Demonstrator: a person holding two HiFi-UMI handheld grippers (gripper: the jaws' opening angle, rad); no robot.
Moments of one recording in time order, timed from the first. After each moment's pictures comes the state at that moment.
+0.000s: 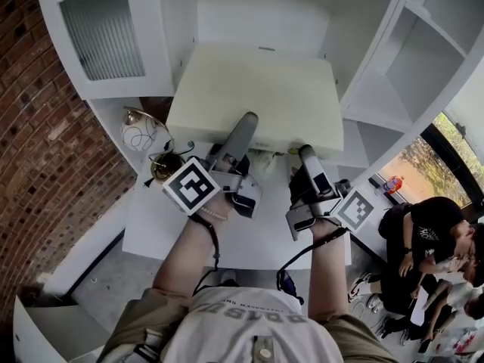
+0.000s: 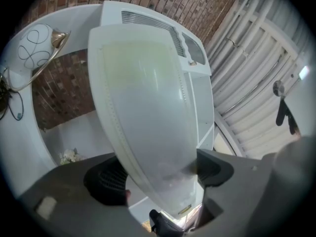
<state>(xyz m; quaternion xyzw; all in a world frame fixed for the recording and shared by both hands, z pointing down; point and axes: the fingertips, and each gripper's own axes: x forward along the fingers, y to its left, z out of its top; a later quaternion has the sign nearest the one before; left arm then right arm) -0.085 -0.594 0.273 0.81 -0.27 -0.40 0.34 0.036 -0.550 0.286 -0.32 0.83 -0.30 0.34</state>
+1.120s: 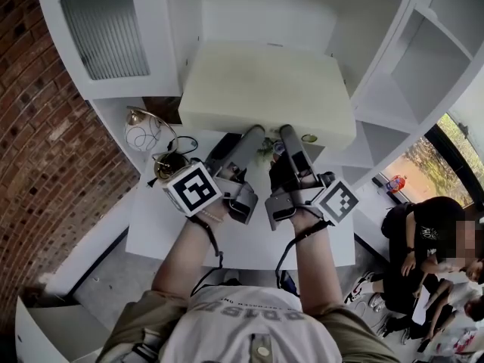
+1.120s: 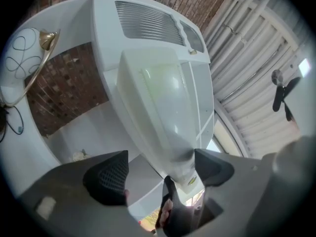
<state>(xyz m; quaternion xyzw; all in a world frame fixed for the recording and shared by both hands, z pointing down) -0.084 -0.596 0.302 0.84 -0.26 -0.33 0.33 -0.004 -0.578 0.286 -0.34 0.80 -0.31 0.38</state>
